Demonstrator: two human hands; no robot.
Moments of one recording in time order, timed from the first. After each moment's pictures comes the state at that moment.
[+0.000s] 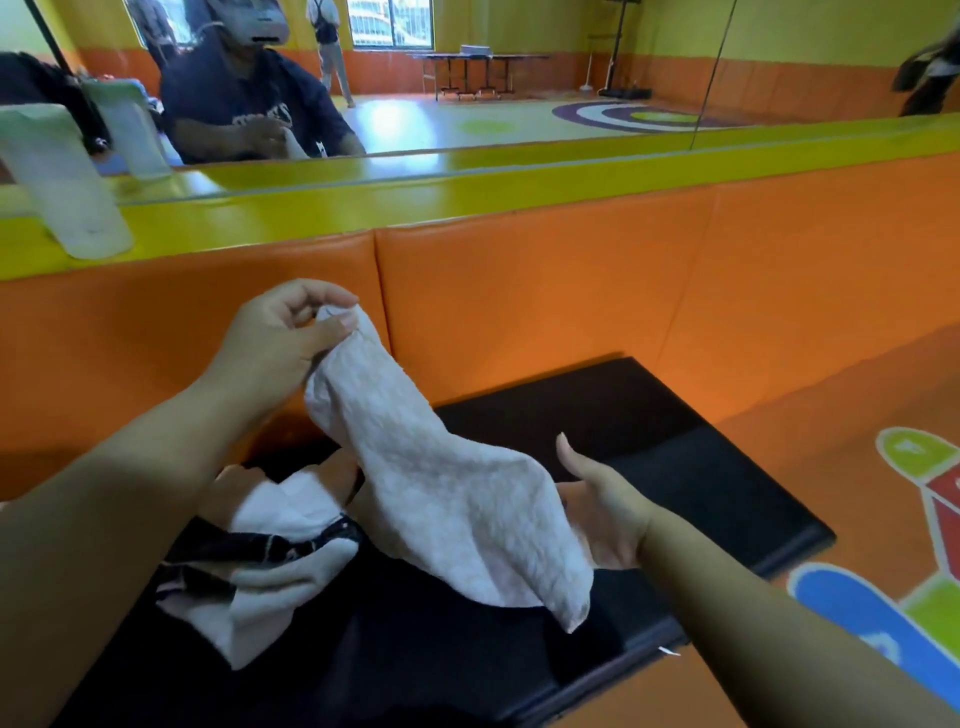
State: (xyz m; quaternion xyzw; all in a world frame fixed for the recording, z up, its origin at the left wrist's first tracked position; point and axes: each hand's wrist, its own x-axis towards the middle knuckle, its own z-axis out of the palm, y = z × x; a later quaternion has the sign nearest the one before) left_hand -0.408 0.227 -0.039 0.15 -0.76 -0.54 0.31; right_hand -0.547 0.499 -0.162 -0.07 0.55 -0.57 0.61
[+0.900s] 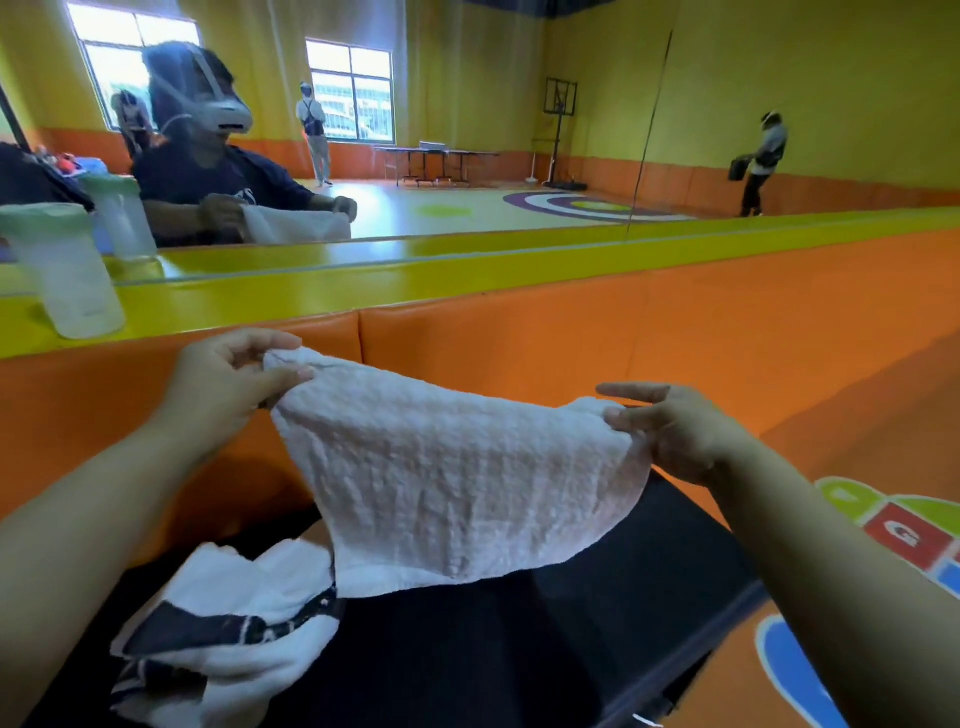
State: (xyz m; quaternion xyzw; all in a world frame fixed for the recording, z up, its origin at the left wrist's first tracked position) left_hand -0.390 0.199 -0.008 0.16 -0.76 -0.52 0.36; right_hand -0.580 0.537 -0.021 -0.14 0.69 -0.67 0.25
